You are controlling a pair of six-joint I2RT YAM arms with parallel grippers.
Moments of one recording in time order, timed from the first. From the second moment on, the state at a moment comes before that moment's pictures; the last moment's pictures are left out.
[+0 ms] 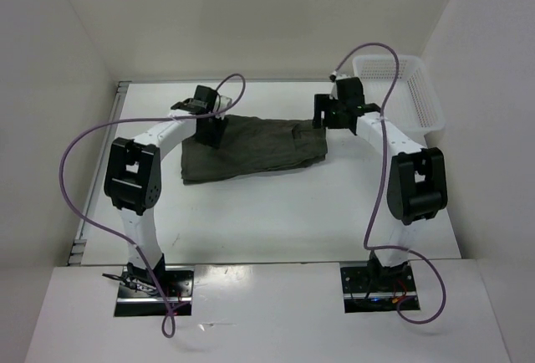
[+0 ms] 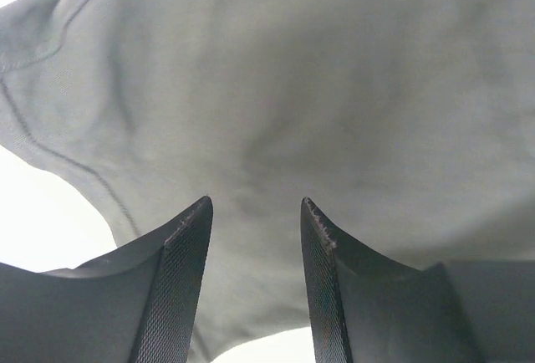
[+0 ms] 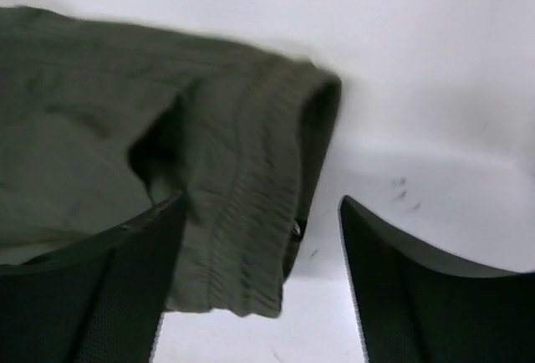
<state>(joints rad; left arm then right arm) -0.24 1.98 1.51 -0.61 -0.02 0.07 0.24 1.78 1.39 -0.33 -0.03 0.15</state>
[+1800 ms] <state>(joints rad) -0.51 2.05 1.61 -0.53 -0.06 0.07 0.08 1.70 1.35 -0.47 -0.17 0.08</state>
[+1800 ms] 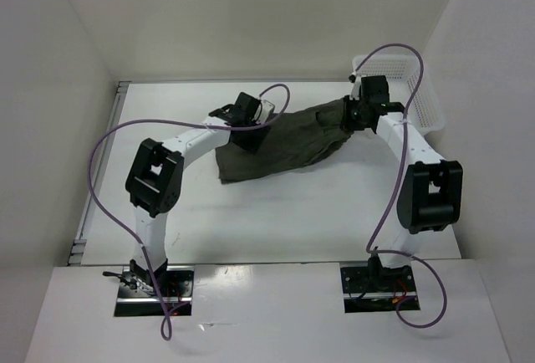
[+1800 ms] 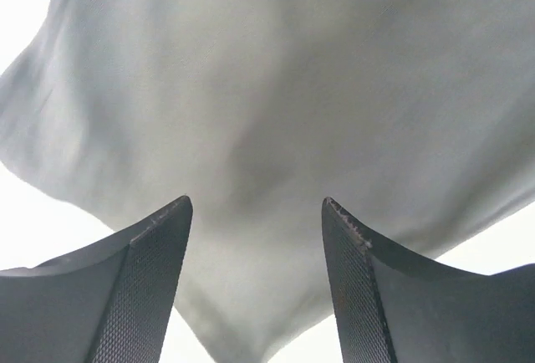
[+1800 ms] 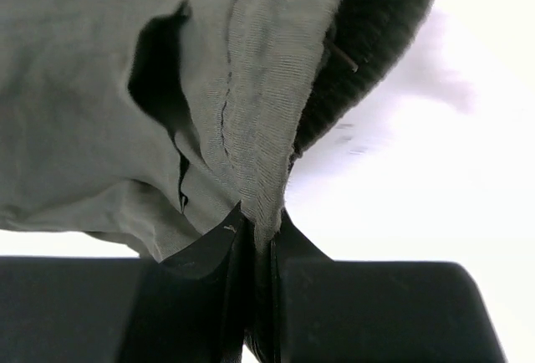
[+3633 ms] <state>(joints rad) -0.33 2.15 1.58 -0.43 0.28 0.07 0.63 2.00 1.76 -0.49 0.15 0.25</state>
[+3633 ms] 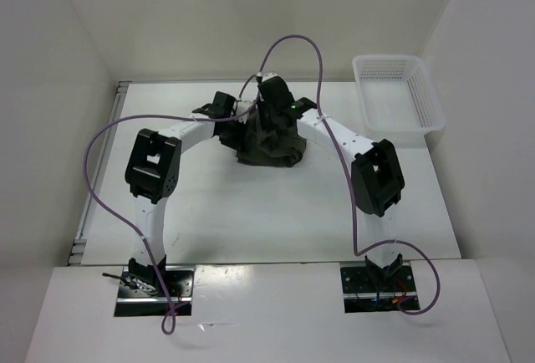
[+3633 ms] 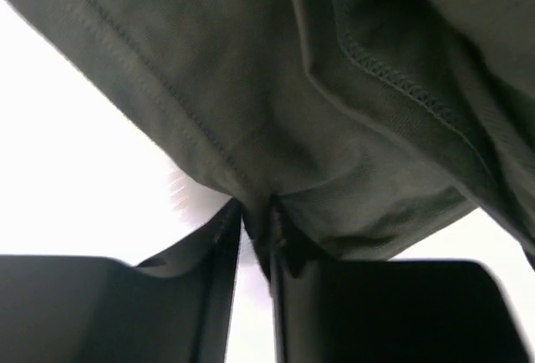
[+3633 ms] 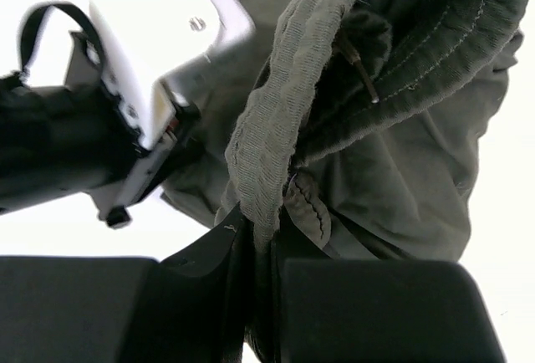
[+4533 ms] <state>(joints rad) -0.18 2.02 1.69 -0.61 0.10 0.05 0.67 1.69 1.36 -0.33 -0.11 -0.19</state>
